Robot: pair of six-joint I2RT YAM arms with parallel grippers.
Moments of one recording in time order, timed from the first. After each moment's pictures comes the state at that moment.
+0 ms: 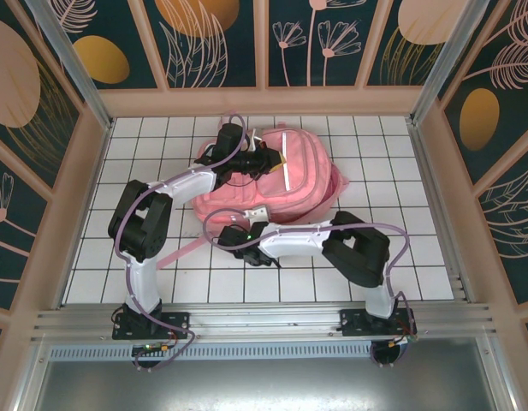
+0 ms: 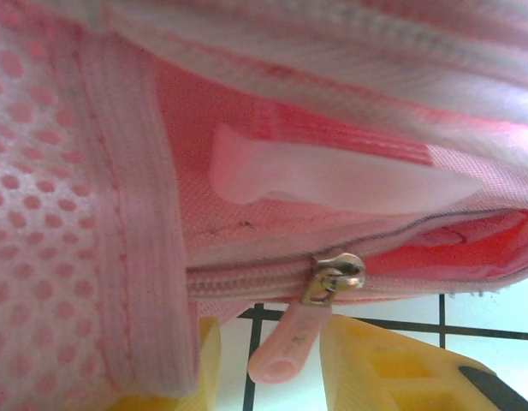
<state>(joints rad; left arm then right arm) -0.51 1.98 1.39 0.13 0.68 -1.09 1.19 1.97 1.27 -0.81 0.76 0.86</state>
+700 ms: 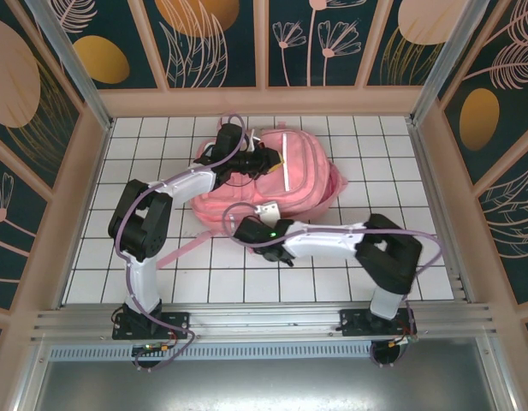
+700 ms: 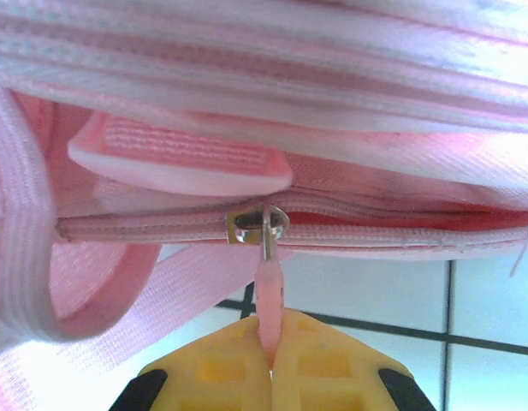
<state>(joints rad) -0.50 1.98 1.39 0.12 0.67 -1.07 1.12 1.72 1.04 -0.58 0.60 0.74</state>
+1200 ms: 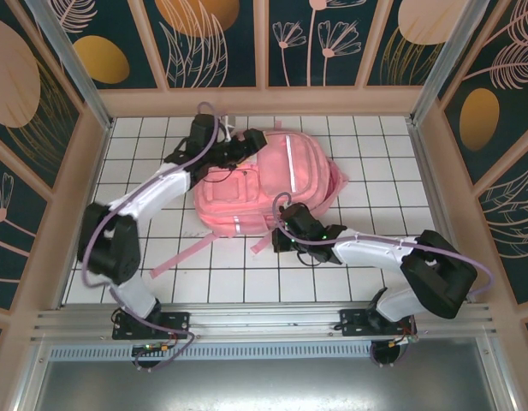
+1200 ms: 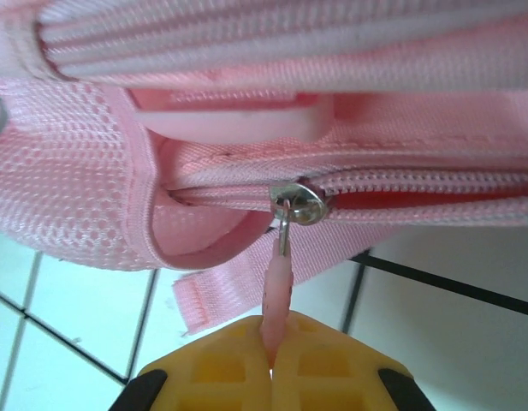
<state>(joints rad) -0.44 1.67 1.31 -0.11 0.45 -0.91 0.90 1.42 0.65 -0.05 -0.04 0.70</state>
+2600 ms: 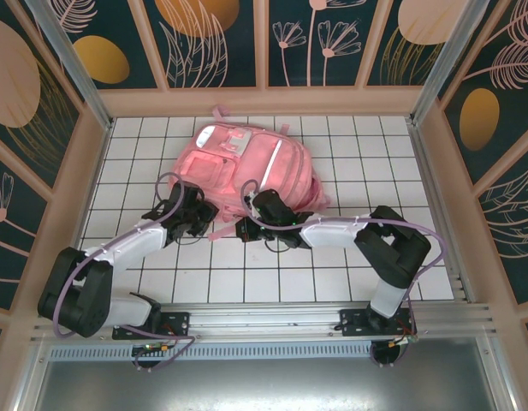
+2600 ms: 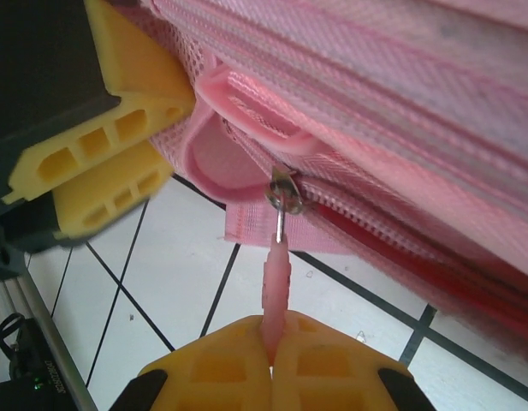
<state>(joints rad) -0.41 1.35 0.66 -0.19 0.11 -1.29 0.94 1.74 0.91 0.14 -0.25 0.72</state>
